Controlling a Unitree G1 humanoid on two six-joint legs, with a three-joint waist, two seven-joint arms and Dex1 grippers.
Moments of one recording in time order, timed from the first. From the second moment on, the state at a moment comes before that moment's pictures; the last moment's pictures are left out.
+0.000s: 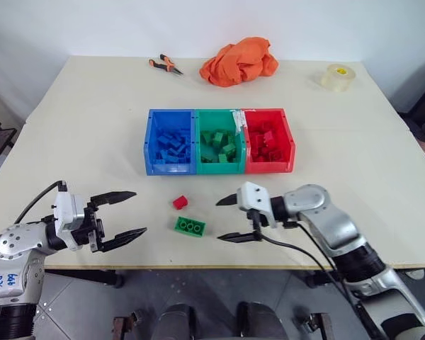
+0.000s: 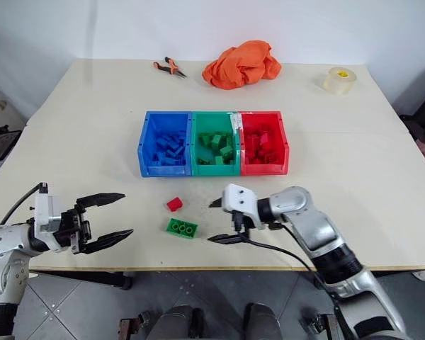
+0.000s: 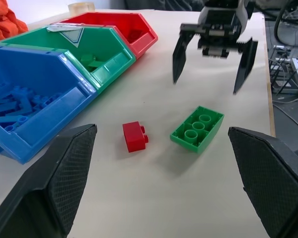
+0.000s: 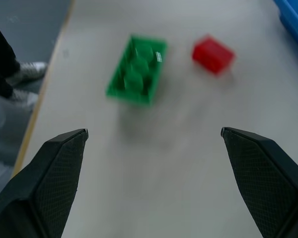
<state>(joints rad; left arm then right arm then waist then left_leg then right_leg) -0.02 0.71 0.33 -0.03 -0.56 -0.02 -1.23 -0.56 -0.46 0.39 -0.04 0.16 0.32 1.17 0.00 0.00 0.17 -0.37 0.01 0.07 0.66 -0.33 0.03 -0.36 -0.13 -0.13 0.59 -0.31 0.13</state>
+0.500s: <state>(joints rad) 0.04 0.70 0.36 -0.11 -0.57 -0.01 -1.17 -0.59 -0.32 0.49 0.12 0.05 0.22 1.10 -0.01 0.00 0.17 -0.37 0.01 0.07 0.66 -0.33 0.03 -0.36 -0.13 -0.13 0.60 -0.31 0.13</state>
